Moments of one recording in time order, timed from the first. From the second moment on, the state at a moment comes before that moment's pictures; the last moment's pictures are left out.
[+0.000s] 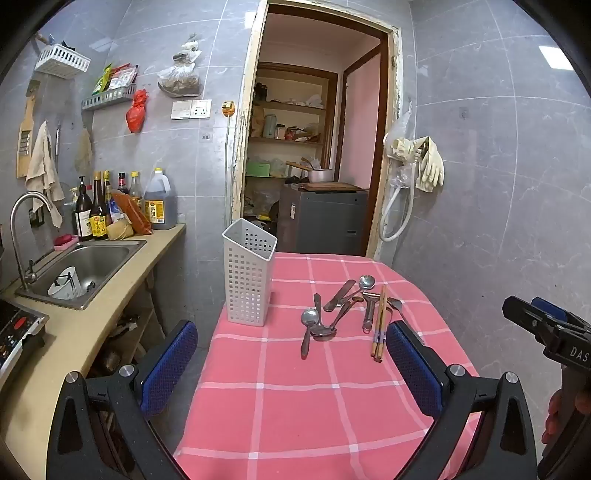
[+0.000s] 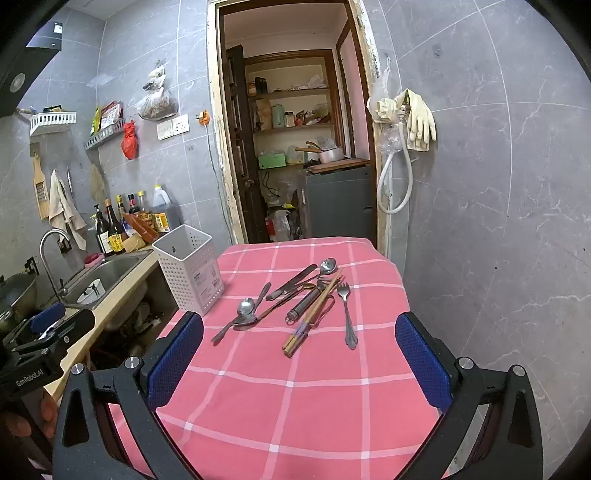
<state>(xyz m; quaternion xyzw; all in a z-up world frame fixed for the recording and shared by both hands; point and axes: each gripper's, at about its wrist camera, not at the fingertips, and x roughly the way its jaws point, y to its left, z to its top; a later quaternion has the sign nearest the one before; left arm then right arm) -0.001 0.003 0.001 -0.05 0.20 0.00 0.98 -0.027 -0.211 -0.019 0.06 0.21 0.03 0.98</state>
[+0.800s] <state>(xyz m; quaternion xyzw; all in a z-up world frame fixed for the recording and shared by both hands) -0.001 0.002 0.000 -0.05 0.20 0.00 0.98 -0.026 -0.212 -0.019 0.06 0.21 0.03 0.98</state>
